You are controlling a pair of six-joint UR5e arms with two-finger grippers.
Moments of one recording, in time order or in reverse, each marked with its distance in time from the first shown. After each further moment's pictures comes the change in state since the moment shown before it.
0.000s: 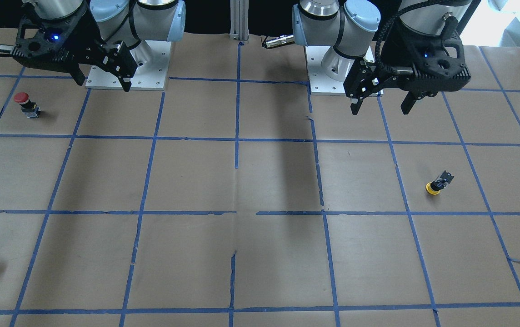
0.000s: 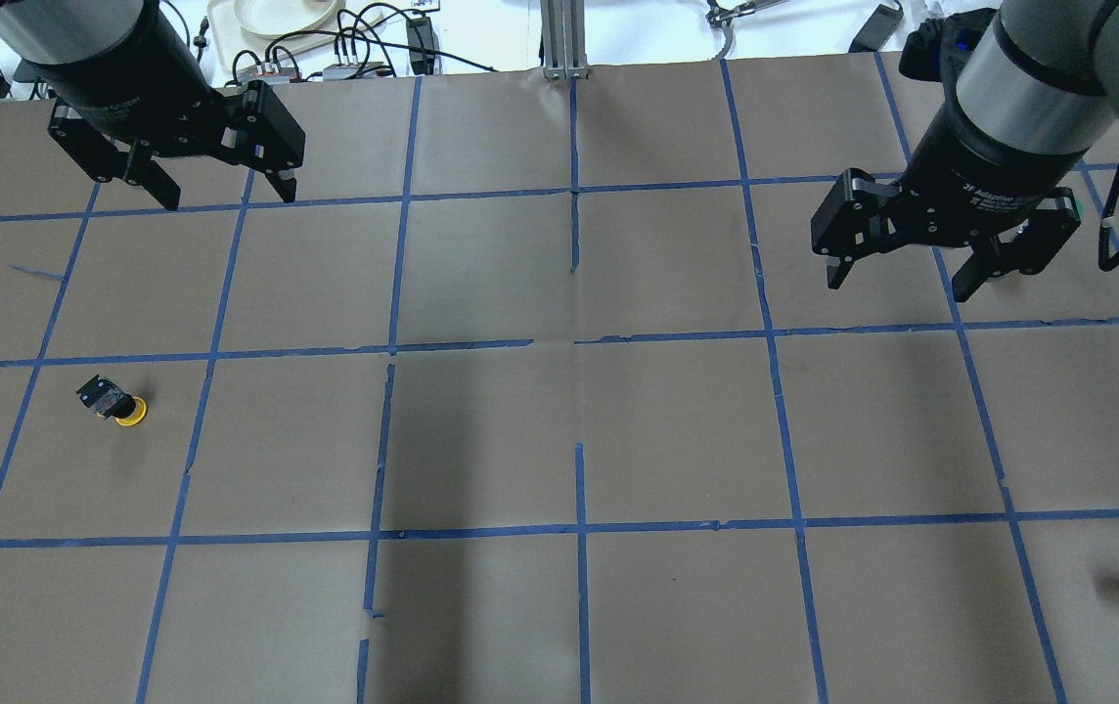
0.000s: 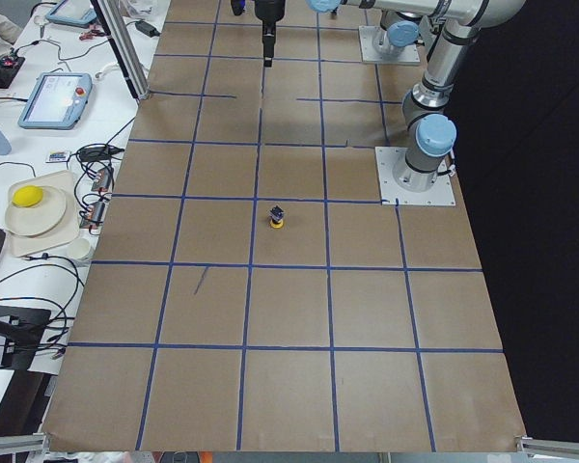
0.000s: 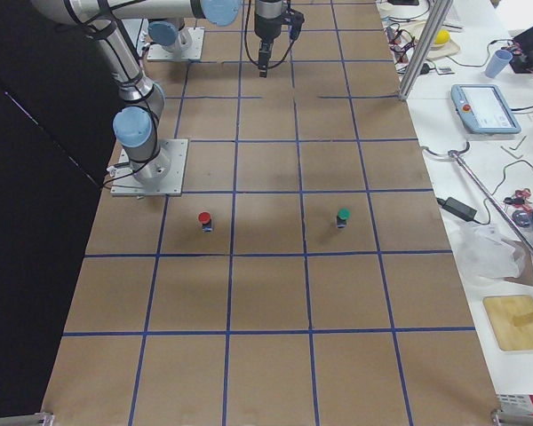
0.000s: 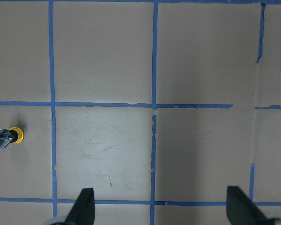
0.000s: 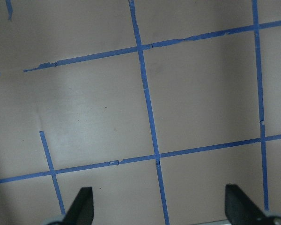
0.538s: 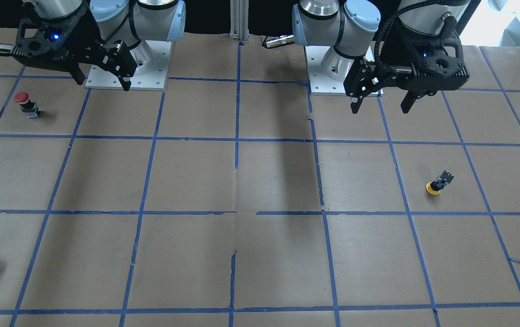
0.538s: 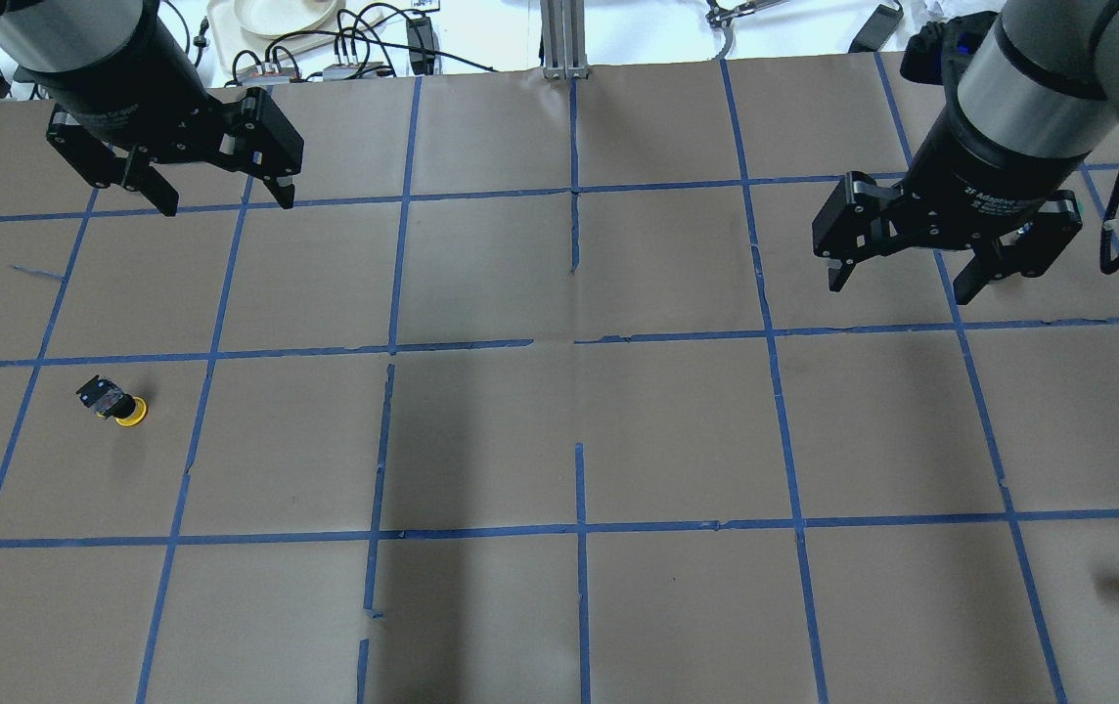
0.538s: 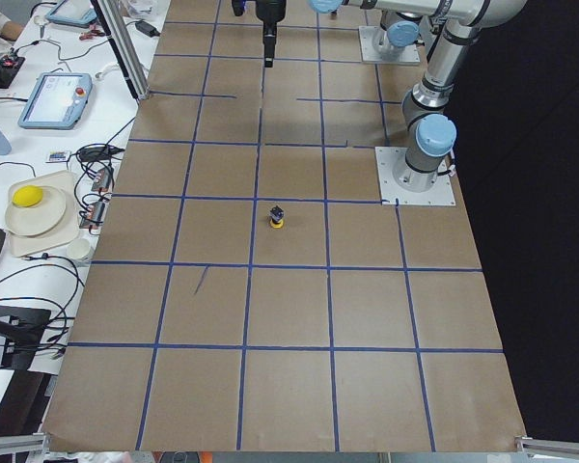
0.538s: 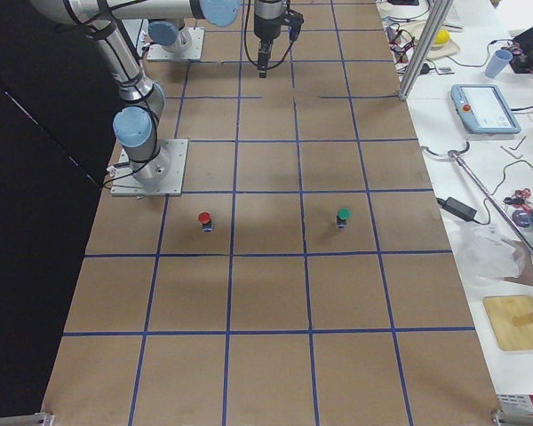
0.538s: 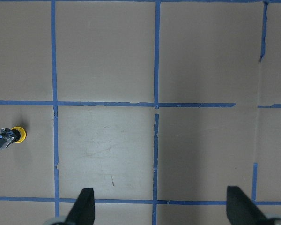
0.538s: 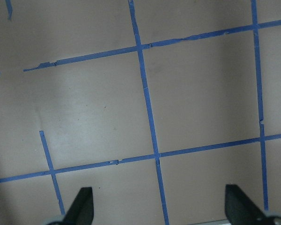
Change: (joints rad) left arm 0.002 0.011 -0.018 0.002 0.002 0.004; right arm -0.001 -0.010 0.006 -0.001 0.001 -0.003
